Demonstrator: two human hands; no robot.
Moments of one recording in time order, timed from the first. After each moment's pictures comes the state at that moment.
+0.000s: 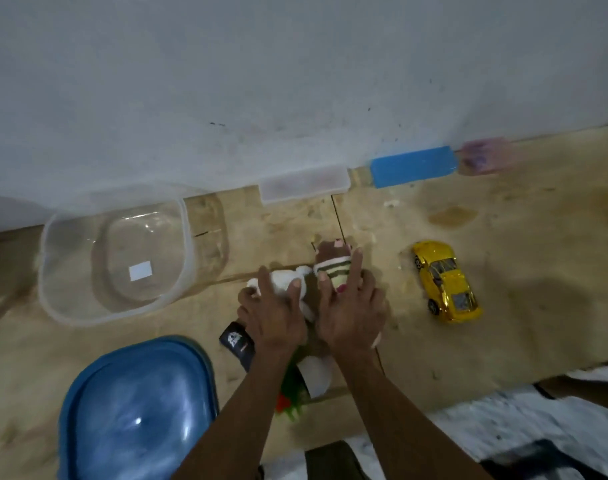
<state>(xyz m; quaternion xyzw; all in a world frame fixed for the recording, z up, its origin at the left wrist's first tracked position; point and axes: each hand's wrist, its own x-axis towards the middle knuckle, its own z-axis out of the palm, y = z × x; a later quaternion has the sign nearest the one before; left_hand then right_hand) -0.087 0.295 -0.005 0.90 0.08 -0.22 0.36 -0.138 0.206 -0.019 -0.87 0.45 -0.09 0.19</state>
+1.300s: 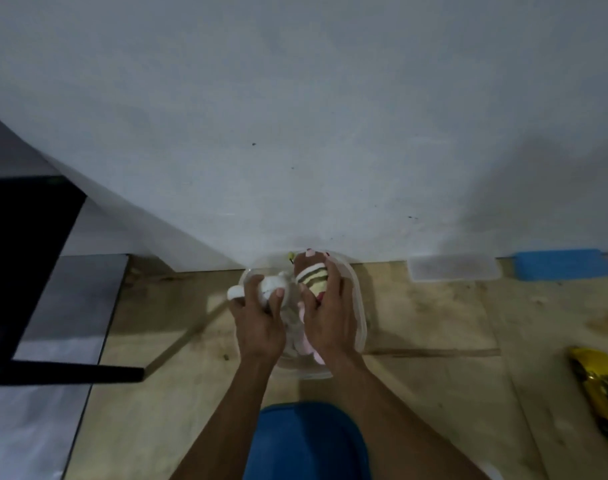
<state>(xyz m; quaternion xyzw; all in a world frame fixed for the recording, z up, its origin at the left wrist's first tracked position) 0.109 0.527 0.045 0.89 0.07 -0.03 0.45 0.086 0.418 0.025 -0.87 0.26 -0.10 0.42</state>
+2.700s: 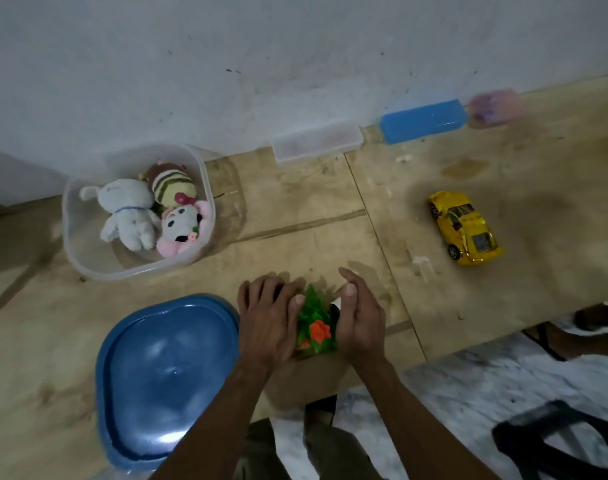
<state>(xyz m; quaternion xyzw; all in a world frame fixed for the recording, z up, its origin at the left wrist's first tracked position) -0.123 0.409 -0.045 0.93 -0.31 -0.08 0.20 -0.214 0.278 -0.037 -0.80 0.34 -0.21 0.44</state>
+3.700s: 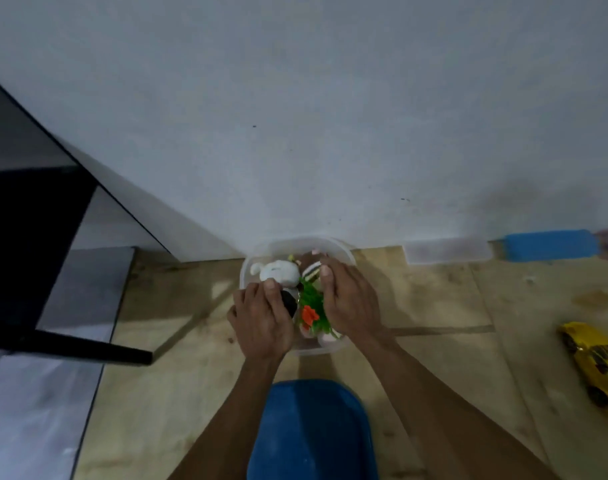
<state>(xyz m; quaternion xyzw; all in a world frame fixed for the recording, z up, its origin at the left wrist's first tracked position) 0.073 0.528 0.058 0.93 0.04 0.03 0.36 0.056 0.384 0.043 -0.93 0.12 -0.15 0.32</state>
